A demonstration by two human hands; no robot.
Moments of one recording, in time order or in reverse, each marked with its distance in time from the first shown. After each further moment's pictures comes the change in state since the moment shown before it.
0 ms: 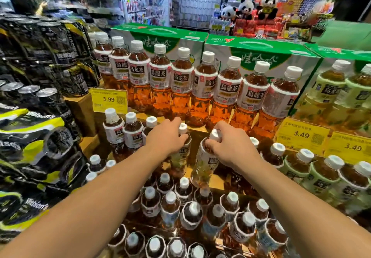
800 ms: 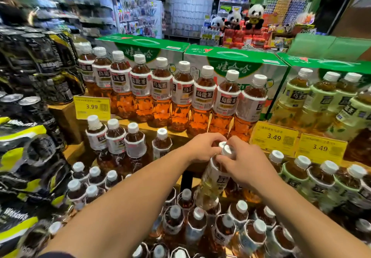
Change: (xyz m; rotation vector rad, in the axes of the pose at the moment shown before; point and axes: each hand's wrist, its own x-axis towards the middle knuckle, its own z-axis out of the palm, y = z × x) left_hand 0.011 0.126 0.024 -0.458 -0.294 0.387; right_hand -0.048 0.061 -0.046 -0.090 0.073 -0.013
